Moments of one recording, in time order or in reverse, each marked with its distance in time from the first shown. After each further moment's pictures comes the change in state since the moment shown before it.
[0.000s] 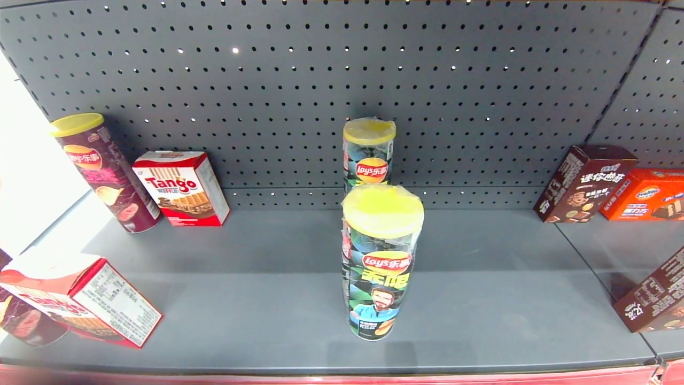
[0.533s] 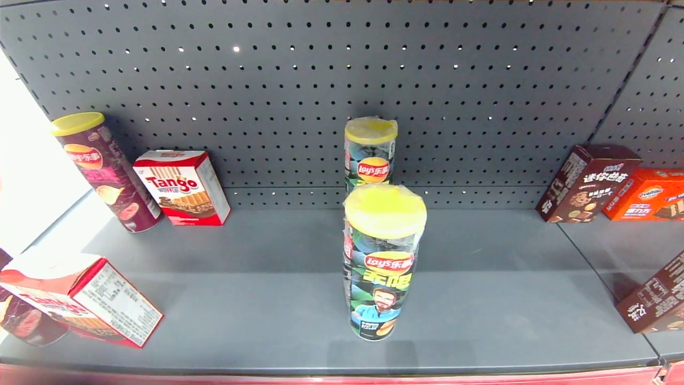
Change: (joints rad) left arm -0.001 0.000 0.000 0.001 -0.004 0.013; right arm -0.001 0.000 0.000 0.001 0.000 0.000
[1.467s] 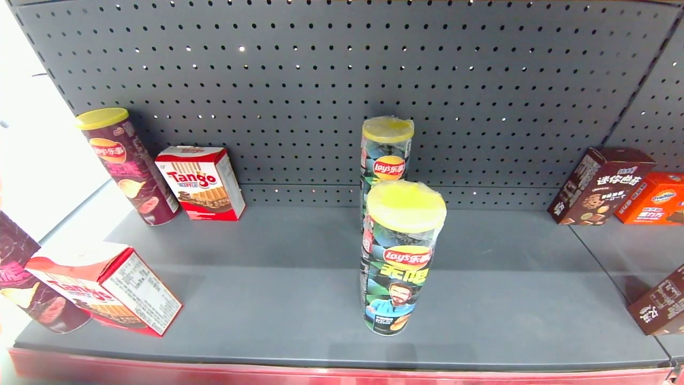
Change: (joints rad) left arm 0.000 0.000 0.000 0.000 0.001 0.004; right arm -0.032 0.169 -0.271 0.073 -0.067 -0.066
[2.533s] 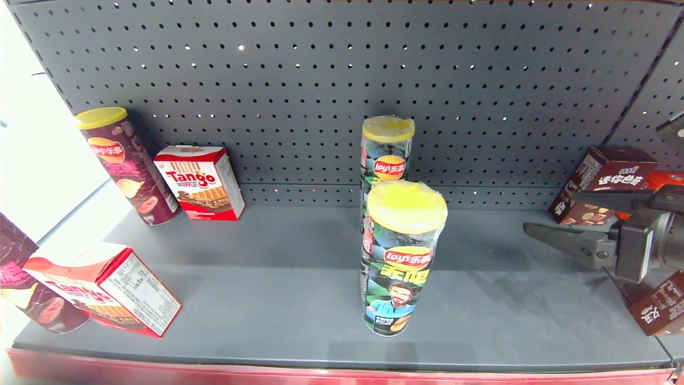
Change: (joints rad) left arm 0.000 0.000 0.000 -0.001 0.003 -0.003; right arm 0.477 1.004 -0.583 -0.153 0.098 -0.063
